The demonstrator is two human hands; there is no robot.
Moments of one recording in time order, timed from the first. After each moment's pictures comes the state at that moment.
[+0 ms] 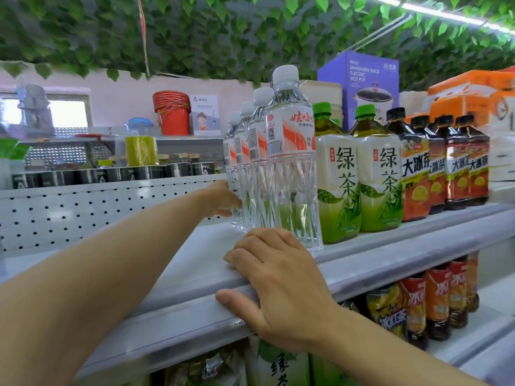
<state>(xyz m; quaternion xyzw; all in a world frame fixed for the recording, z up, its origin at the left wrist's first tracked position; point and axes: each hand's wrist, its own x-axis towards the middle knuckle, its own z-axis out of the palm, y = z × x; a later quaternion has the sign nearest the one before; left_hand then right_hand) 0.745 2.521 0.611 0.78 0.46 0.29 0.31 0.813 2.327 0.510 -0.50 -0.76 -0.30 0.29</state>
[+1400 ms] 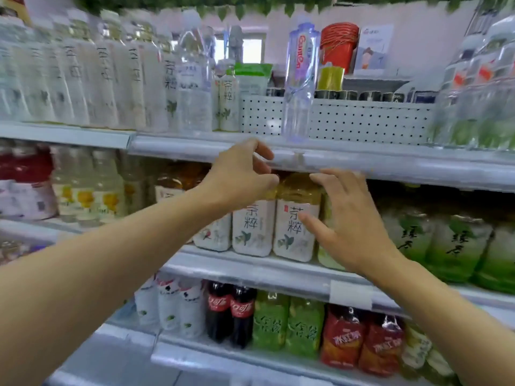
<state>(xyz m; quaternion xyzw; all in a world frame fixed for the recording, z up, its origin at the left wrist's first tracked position) 0.394 2.199 0.492 0.69 0.55 0.45 0.12 0.579 2.219 0.438 -0.43 -0.81 -0.13 0.38</state>
